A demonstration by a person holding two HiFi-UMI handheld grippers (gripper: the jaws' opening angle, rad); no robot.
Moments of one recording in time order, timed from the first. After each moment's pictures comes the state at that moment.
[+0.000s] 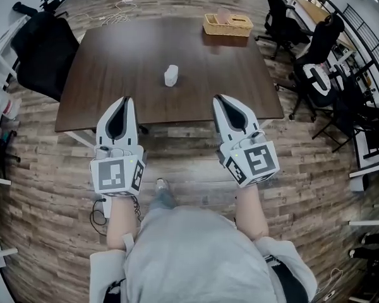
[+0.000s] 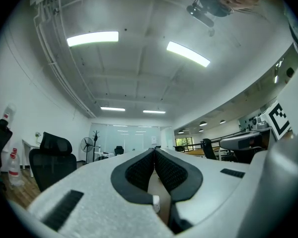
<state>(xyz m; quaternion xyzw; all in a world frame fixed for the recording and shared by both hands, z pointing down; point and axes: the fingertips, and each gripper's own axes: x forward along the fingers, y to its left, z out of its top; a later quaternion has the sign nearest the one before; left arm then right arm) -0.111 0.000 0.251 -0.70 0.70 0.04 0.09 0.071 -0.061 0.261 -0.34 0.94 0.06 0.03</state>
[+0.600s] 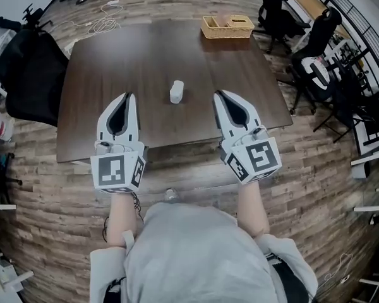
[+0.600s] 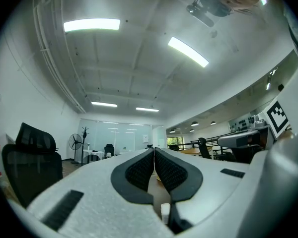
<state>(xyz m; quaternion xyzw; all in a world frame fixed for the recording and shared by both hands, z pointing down) -0.186 -0.119 0.255 -0.75 0.66 0.03 0.08 -0.003 -0.159 0.260 -0.39 0.92 0.05 0.03</state>
